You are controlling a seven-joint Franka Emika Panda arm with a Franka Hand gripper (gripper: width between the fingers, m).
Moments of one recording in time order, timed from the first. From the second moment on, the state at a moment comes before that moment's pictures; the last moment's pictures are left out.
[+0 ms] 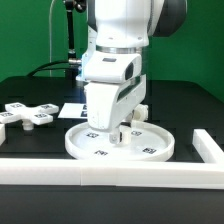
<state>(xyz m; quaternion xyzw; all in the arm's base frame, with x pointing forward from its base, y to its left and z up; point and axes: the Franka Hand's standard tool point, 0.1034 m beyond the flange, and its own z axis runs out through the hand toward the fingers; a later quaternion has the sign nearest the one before) 0.534 0.000 0.015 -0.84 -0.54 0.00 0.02</state>
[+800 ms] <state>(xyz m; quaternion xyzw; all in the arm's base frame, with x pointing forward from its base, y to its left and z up) 0.557 0.039 0.015 -0.85 -0.53 -0.01 0.02</state>
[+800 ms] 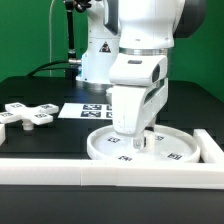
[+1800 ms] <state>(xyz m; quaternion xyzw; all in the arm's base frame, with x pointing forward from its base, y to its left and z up) 0.539 0.007 0.069 -0.87 -0.50 -0.04 -0.01</state>
